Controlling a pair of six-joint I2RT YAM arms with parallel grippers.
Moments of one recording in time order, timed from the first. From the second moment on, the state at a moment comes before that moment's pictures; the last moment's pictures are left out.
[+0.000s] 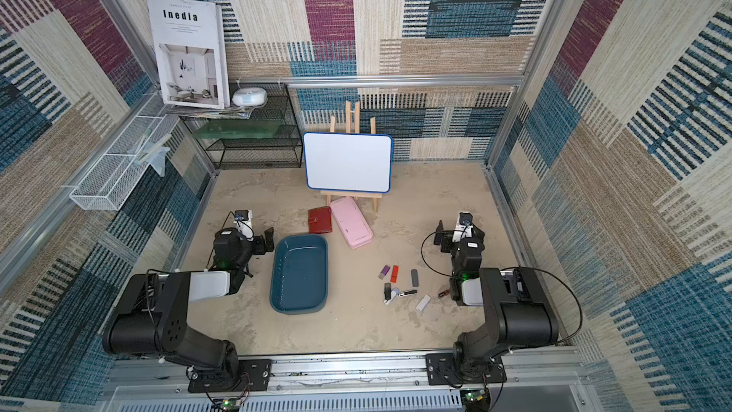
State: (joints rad) left arm 0.03 1.53 0.44 0.67 0.05 0.02; right arm -0.01 1.51 0.26 1.09 0.12 0.00
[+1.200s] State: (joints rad) left arm 0.03 1.53 0.44 0.67 0.05 0.01; right arm -0.01 1.51 0.26 1.09 0.12 0.00
